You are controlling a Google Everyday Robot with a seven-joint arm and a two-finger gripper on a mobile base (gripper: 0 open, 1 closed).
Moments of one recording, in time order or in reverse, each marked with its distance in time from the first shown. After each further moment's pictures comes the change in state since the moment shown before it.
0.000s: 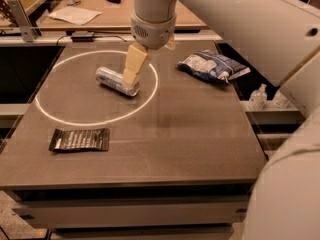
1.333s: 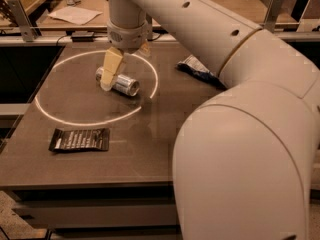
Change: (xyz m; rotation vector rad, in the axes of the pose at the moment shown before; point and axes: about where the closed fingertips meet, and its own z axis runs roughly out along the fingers) arm -0.067 0.013 0.049 -0.099 0.025 -0.057
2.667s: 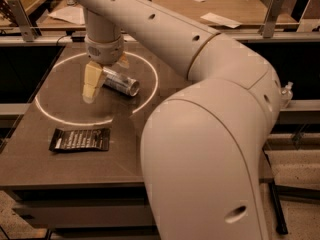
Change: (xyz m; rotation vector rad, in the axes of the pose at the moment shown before) arm -0.041 0.035 0.044 -0.054 0.047 -0.104
